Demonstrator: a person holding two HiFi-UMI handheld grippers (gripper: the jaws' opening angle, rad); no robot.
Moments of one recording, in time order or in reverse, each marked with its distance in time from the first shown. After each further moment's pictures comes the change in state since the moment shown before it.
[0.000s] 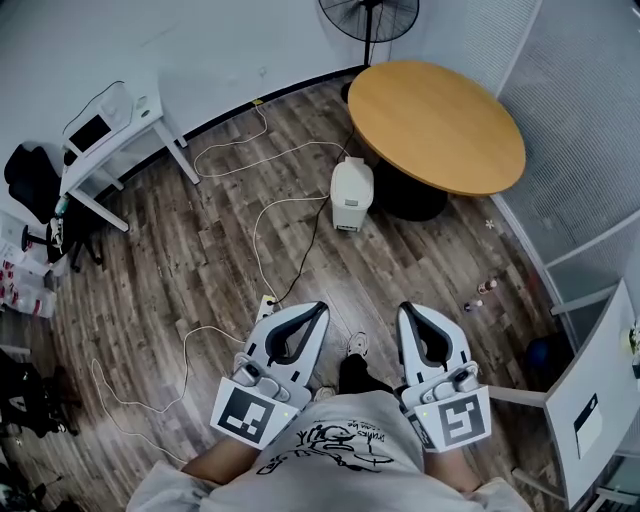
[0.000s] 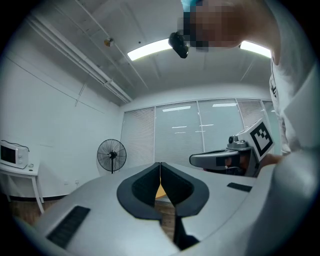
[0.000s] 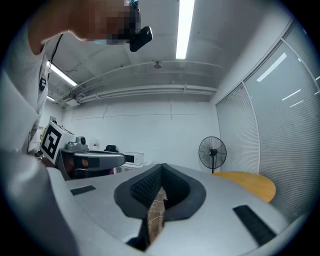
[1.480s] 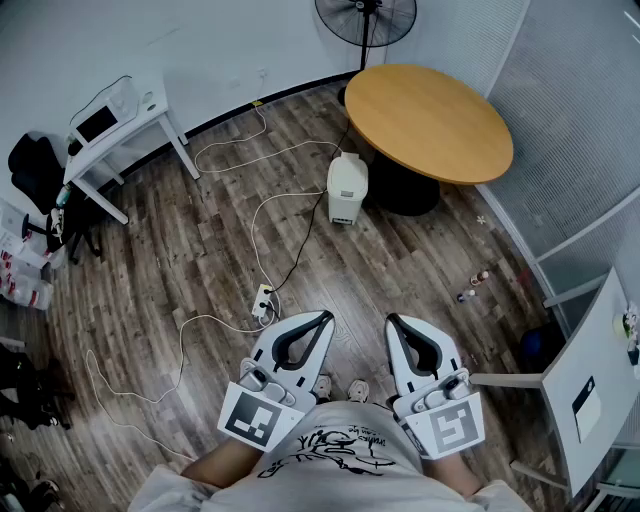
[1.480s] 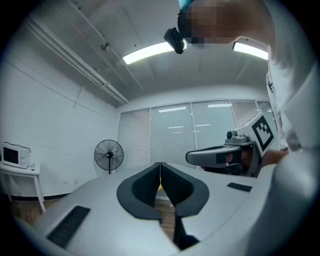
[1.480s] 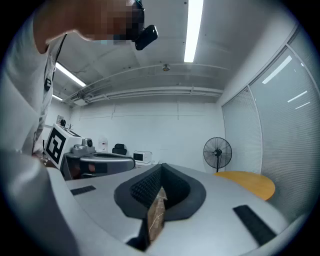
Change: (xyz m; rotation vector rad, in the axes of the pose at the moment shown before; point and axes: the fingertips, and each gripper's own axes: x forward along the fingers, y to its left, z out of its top) left arm -0.081 -0.081 -0.007 0.011 0.019 -0.025; right arm -0.091 0.078 0.005 -0.025 0.012 0.061
